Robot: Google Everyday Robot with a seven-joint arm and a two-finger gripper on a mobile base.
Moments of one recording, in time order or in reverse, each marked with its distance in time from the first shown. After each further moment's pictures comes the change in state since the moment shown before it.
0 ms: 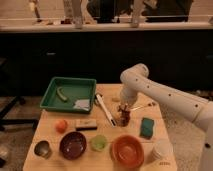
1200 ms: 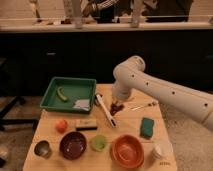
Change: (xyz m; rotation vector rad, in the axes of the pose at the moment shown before) arm -0.023 -0.047 -0.060 0.107 0.056 0.290
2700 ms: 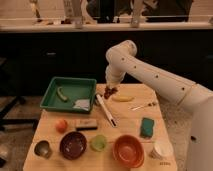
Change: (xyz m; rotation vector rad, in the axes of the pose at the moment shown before) arm 0.062 -0.089 -0.010 0.086 0.034 0.337
